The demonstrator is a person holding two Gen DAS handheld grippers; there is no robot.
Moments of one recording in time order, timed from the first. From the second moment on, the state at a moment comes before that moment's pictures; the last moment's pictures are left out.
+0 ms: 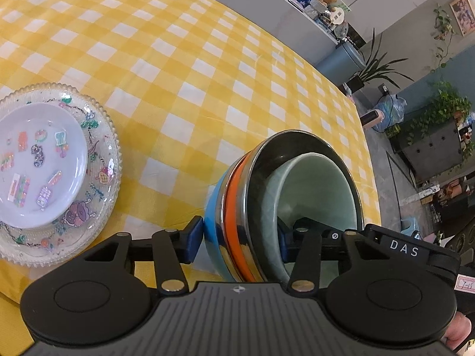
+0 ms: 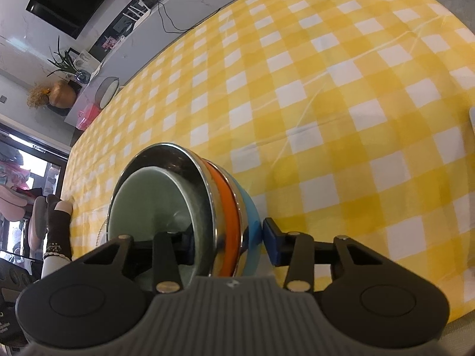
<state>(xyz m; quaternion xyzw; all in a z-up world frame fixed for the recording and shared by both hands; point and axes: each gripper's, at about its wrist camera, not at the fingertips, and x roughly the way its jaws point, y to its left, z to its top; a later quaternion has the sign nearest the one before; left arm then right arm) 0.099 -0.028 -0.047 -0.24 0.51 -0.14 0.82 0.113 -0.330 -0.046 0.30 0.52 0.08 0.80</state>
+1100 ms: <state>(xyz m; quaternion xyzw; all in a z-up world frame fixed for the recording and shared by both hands) 0.076 0.080 0.020 -0.28 0.47 -0.08 0.84 0.109 -0.231 0.018 0.29 0.51 0.14 0.80</state>
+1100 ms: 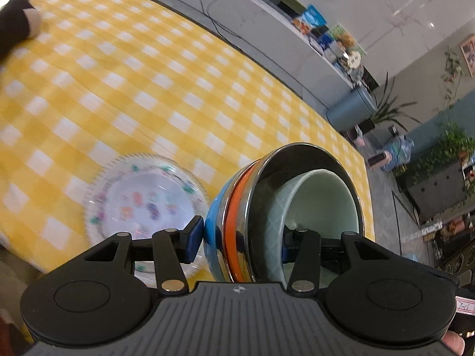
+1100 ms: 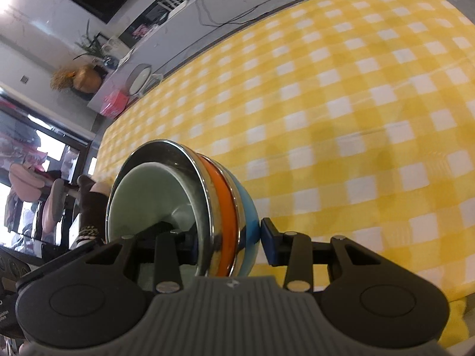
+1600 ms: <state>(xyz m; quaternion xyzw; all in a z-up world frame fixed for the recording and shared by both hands) 0.088 0.151 0.001 -0.30 0.48 -0.04 0.82 0.125 -0.148 0.007 0.26 0.54 0.16 0.78</state>
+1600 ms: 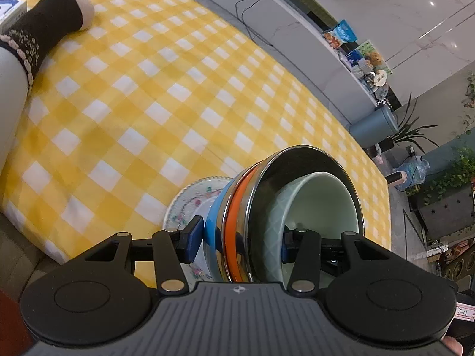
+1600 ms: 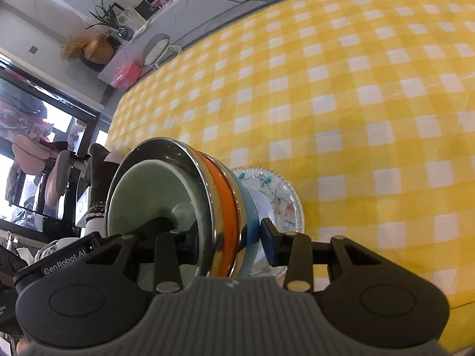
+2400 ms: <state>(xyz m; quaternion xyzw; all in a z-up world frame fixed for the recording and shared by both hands) 0.099 0.156 -0.028 -0.29 0.50 -0.04 0.82 0.136 -0.138 -0.022 0.26 0.55 0.15 0.78</state>
